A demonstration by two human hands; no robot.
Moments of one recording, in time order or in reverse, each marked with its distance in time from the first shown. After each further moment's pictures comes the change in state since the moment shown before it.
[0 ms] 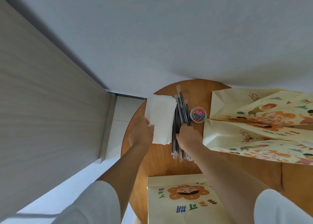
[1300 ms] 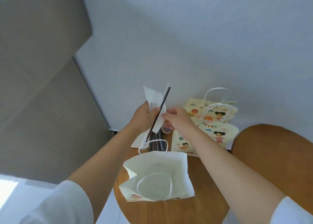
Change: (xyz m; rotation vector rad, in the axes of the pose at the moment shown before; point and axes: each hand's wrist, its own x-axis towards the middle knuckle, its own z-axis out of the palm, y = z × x) left_hand -0.232 0.117 -0.122 -0.432 -0.031 0.587; right_hand -0.234 0.071 -0.138 1.002 0.249 -0.423
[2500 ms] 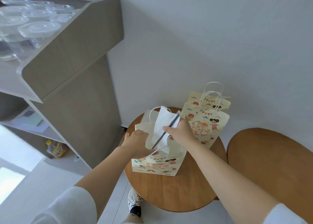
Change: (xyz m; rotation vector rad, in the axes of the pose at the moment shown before) left_hand -0.180 -0.068 0.022 0.932 -0.201 -0.114; right_hand -0.148 0.053 0.011 -0.124 -0.043 -0.204
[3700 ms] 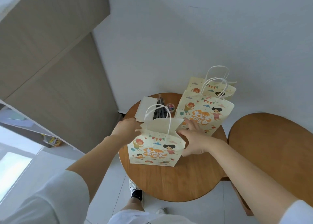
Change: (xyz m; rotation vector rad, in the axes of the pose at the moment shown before) left_hand 0.055 -0.030 0.004 -0.101 0.083 -0.003; right_hand 0.027 0.073 -0.046 -0.930 -0.527 0.003
